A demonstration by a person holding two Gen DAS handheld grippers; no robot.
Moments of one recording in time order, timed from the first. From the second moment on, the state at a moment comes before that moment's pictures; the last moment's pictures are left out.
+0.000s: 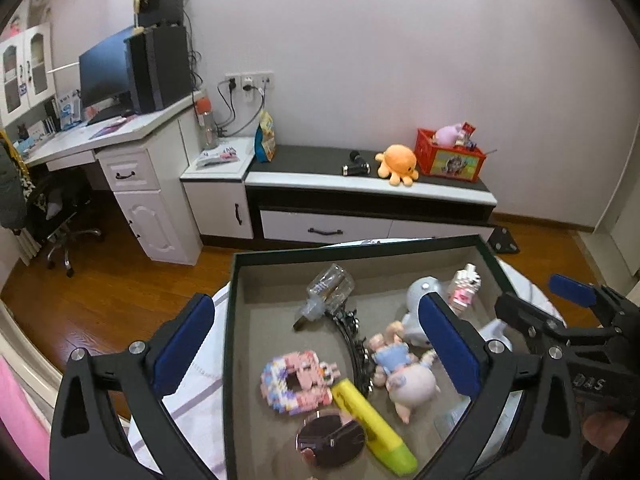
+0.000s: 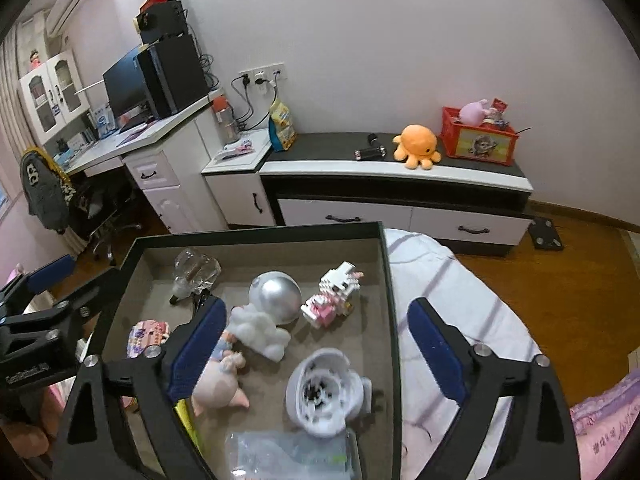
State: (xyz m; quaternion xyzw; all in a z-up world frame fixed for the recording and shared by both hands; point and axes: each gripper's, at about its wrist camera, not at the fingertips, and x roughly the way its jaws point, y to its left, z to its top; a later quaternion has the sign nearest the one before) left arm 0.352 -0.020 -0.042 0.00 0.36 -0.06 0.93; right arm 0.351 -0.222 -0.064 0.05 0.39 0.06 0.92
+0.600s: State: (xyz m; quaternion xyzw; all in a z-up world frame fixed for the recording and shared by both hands) left arm 0.179 0.011 0.015 -0.02 0.29 -0.05 0.95; right arm 0.190 -0.218 -0.001 0.07 0.31 0.08 0.94
